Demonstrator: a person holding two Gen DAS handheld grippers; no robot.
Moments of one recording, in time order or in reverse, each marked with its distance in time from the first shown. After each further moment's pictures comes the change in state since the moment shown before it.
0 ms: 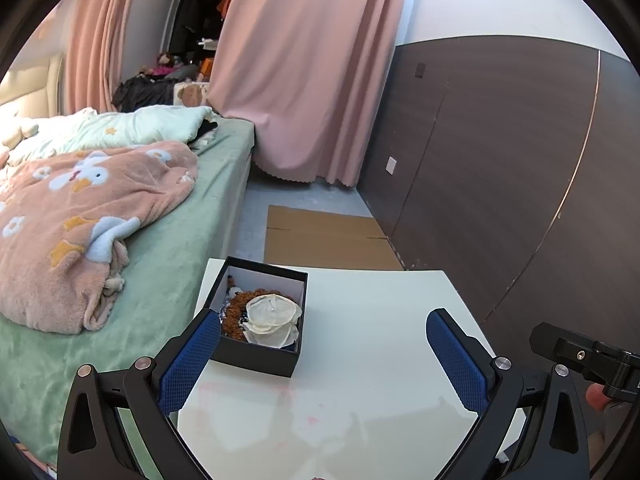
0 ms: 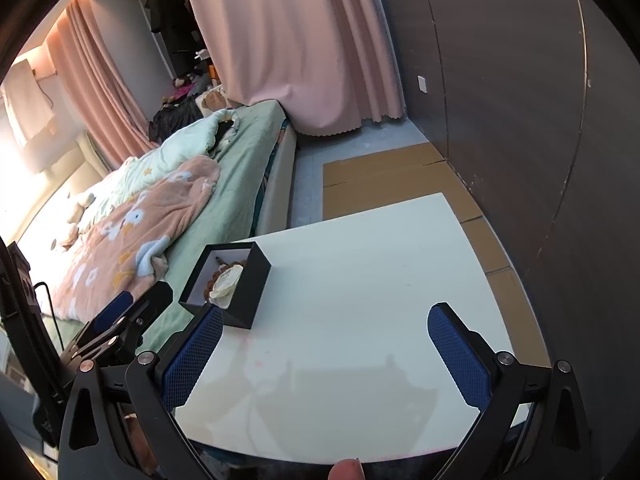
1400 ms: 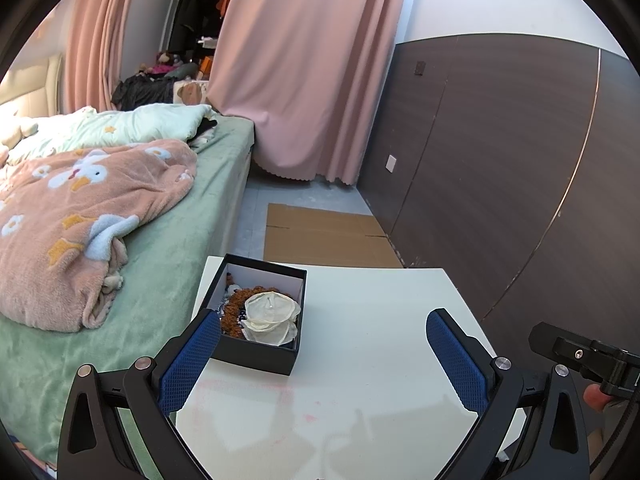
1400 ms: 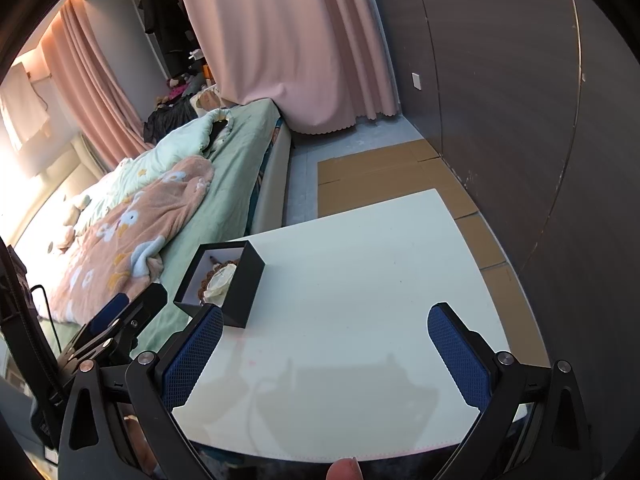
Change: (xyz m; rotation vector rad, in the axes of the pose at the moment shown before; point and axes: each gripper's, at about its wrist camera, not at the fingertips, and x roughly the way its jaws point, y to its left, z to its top) left arm 0.002 0.002 -0.002 0.000 0.004 -0.004; right arm 0.001 -0.006 0.001 0.011 0.008 -0.011
